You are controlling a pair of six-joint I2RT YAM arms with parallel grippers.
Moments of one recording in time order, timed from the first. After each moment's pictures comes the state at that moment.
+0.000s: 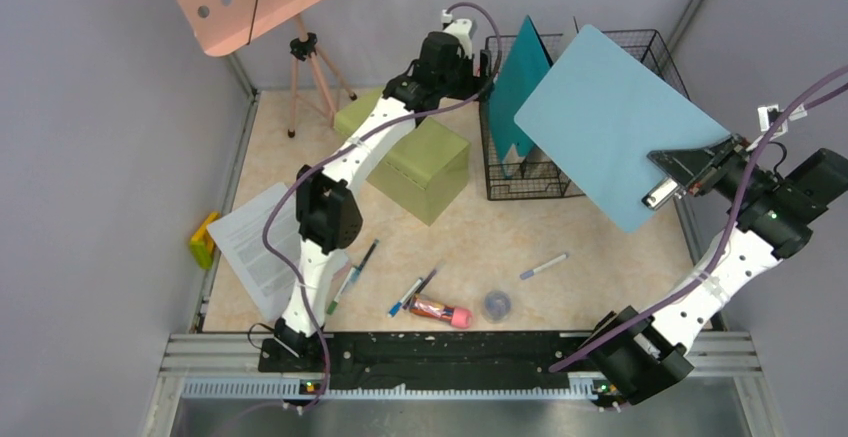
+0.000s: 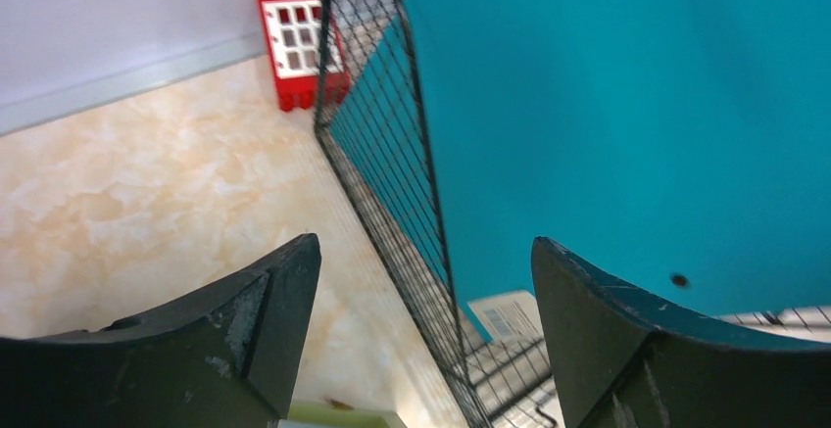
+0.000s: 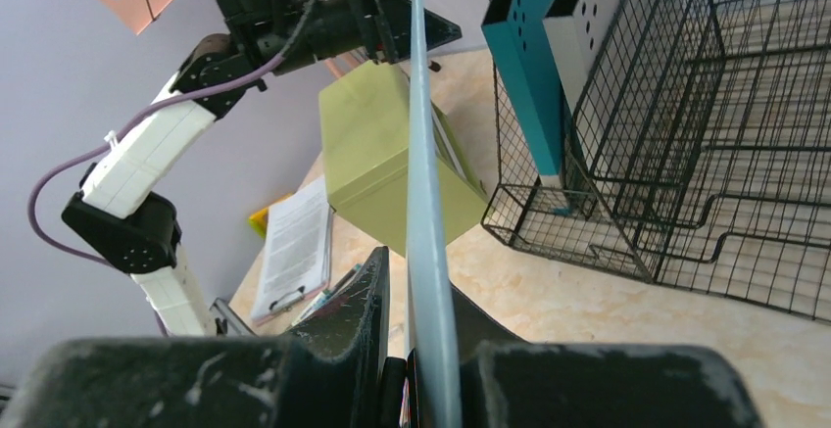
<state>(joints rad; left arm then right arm) -0.58 2.22 2.28 -0.44 0.07 -0.29 -0.91 1.03 1.16 -0.59 -1.54 0.20</state>
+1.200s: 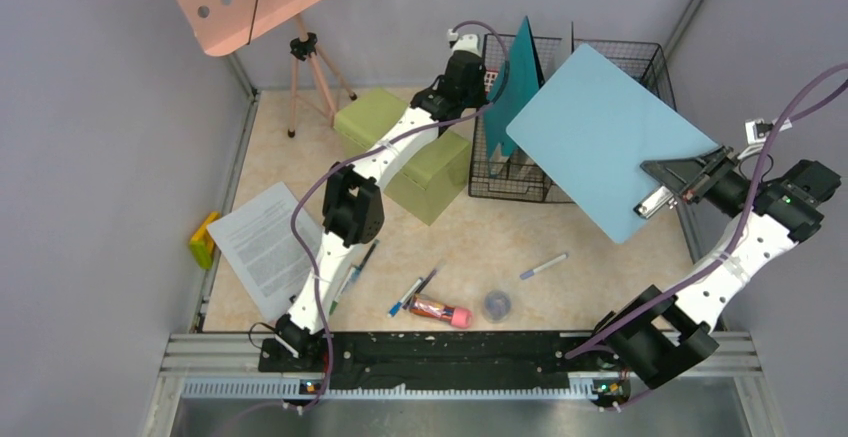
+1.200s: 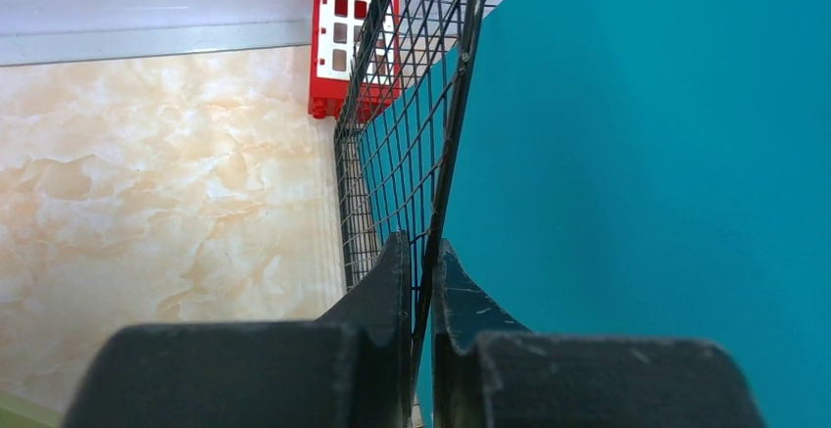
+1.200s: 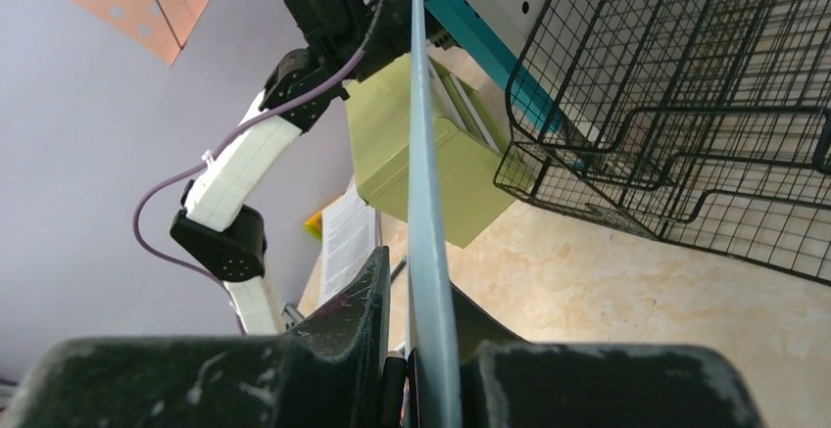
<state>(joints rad) -0.62 2.46 2.43 -0.37 -0.19 -0.43 -0.90 1.15 1.25 -1.08 -1.53 -0.15</state>
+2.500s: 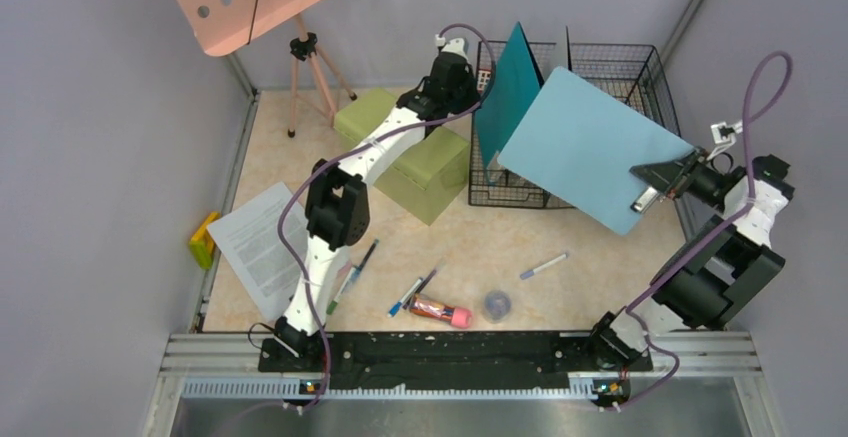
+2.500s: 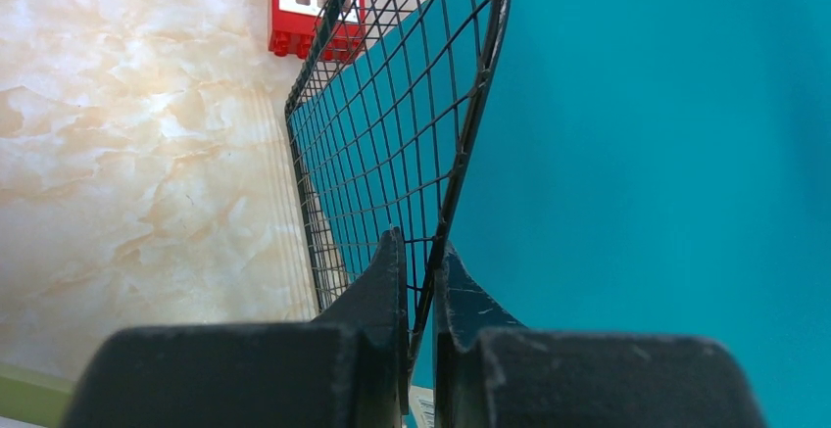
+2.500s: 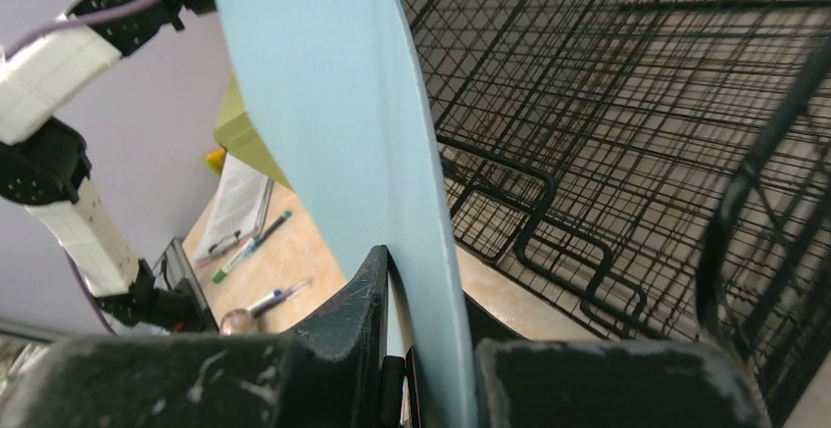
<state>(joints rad) -0.59 2.32 2.21 -0.33 -0.04 -0.55 -0.80 1.52 1.19 -1.00 -1.52 -0.69</state>
